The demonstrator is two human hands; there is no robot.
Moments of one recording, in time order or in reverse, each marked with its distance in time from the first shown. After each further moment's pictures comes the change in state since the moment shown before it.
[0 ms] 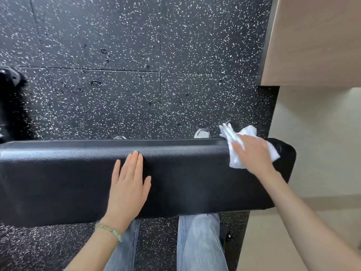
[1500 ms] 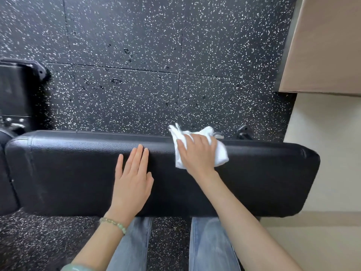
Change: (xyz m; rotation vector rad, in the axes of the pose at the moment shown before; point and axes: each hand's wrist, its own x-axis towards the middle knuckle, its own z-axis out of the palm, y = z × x) left_hand -0.010 -0.046 0.005 -0.007 0.051 -0.036; right_hand 0.021 -0.211 0.019 0.300 0.298 -0.016
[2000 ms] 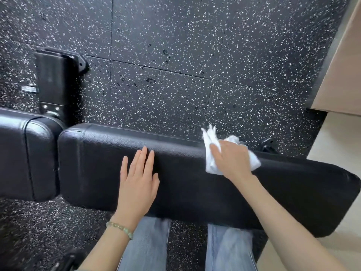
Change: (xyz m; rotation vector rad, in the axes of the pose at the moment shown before) left_hand -0.022 -0.087 -0.007 -0.051 0.040 -0.139; right_hand 0.026 -0.039 -0.011 -0.228 -0.288 -0.044
